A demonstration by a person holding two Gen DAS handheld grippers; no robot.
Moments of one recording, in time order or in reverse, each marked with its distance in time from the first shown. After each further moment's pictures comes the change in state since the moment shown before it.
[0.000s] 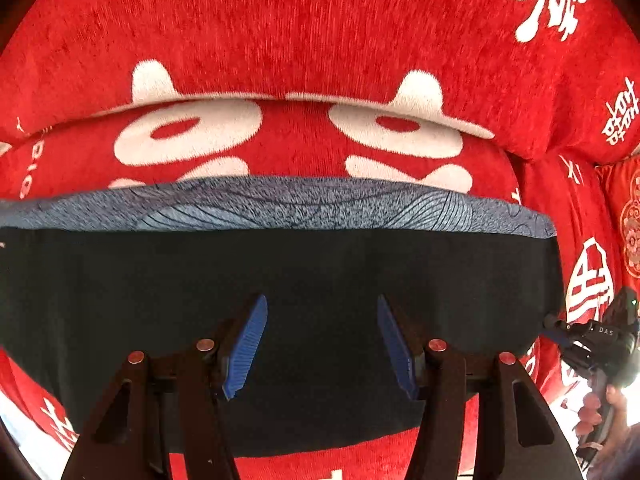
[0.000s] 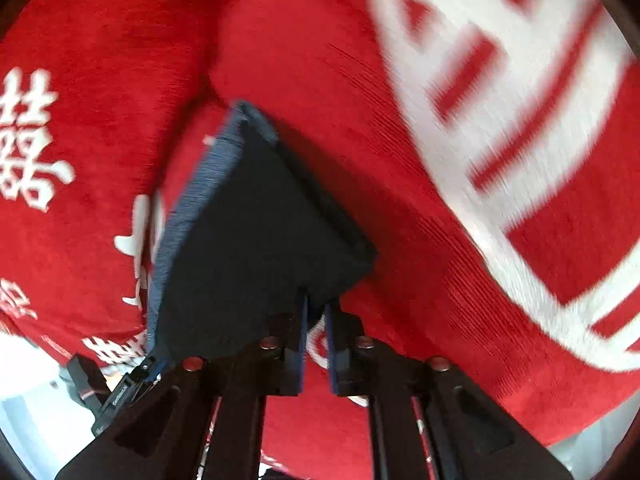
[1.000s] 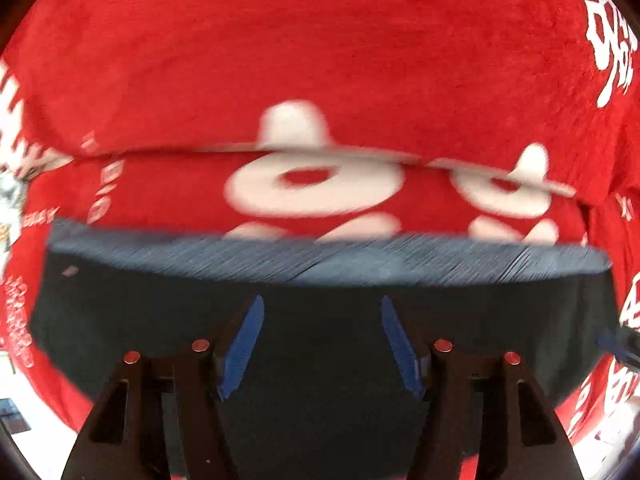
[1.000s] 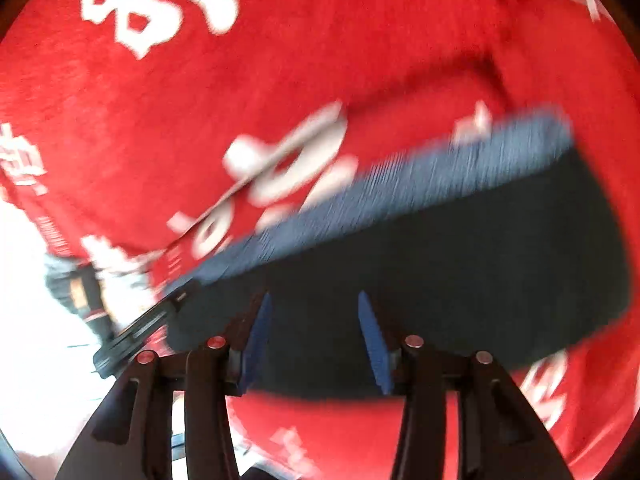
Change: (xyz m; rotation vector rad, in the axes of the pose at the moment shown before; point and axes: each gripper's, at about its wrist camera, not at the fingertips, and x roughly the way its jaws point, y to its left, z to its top) left arm -0.034 0.103 0.014 -0.054 -0.080 0.213; right arm 0.031 0.138 -0.080 -0.431 0.171 0.164
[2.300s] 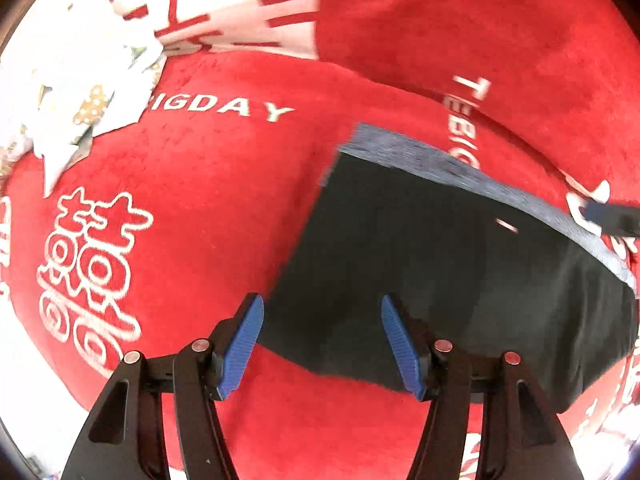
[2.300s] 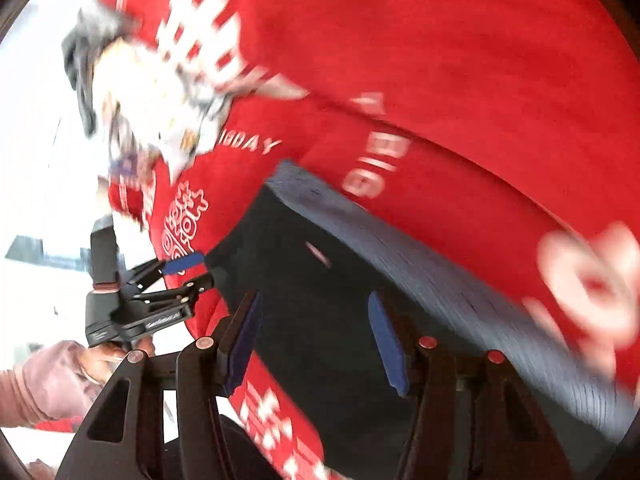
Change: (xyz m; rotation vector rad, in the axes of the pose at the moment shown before) left arm 0.023 0.386 -0.078 -0.235 -0.022 -0.062; right arm 0.367 0.374 -0.050 -0.840 0.415 -0.168
